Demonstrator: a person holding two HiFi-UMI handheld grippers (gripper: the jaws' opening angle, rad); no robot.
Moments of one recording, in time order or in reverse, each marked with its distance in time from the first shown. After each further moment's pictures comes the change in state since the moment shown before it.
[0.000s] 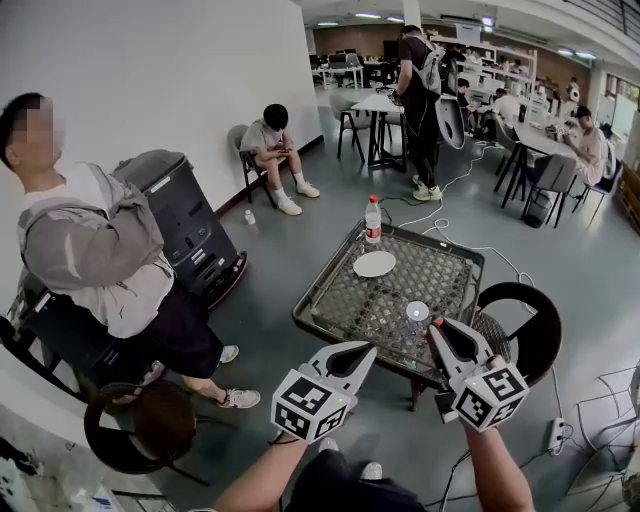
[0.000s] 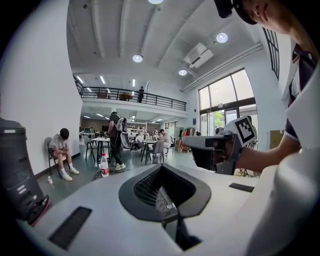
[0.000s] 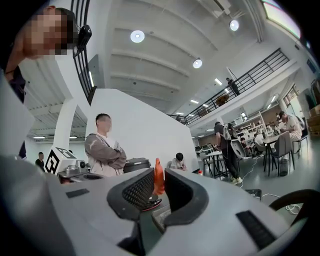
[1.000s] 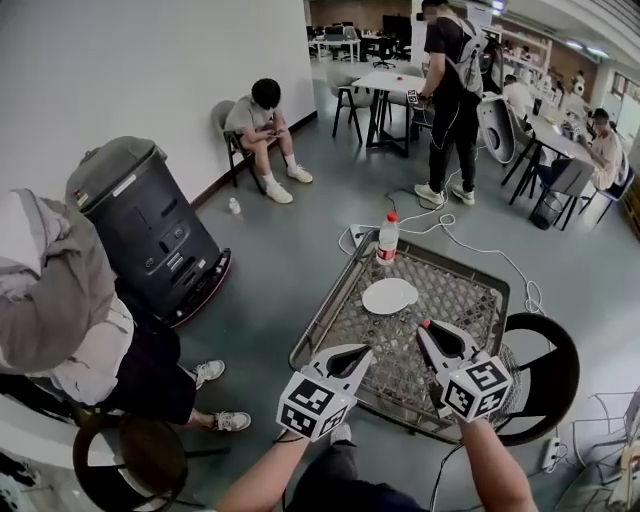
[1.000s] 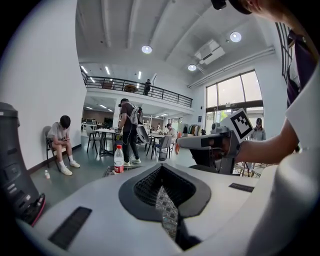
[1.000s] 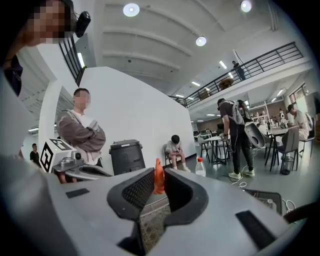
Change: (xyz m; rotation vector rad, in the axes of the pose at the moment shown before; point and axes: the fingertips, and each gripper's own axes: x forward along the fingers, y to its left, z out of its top) left arm 0.125 0.222 -0.047 -0.070 0.057 -0.007; right arm 0.240 -0.106 -0.083 -0.020 0.223 -0.036
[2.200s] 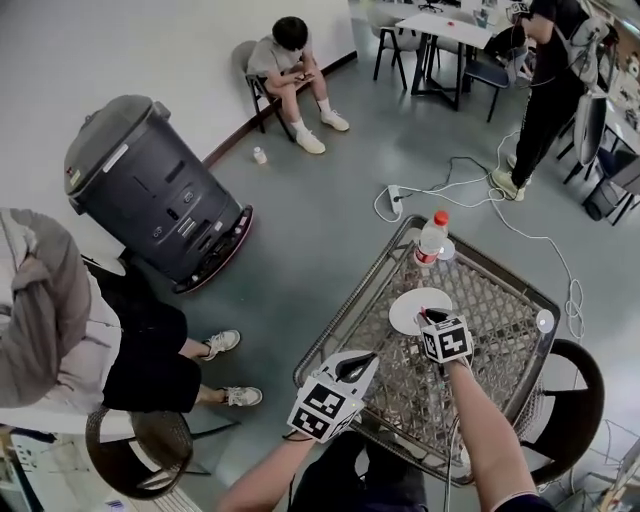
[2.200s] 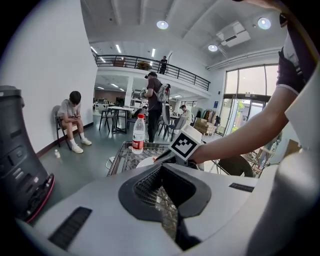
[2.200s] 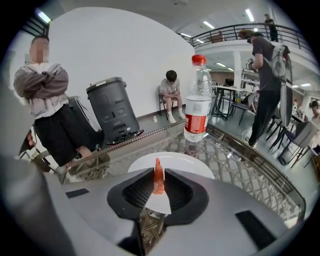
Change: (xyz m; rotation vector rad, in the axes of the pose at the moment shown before) left arm 0.102 0.115 -0.085 -0.113 0.238 0.113; right arm 0.238 -0.157 -0.225 -0.045 0.667 -0.008
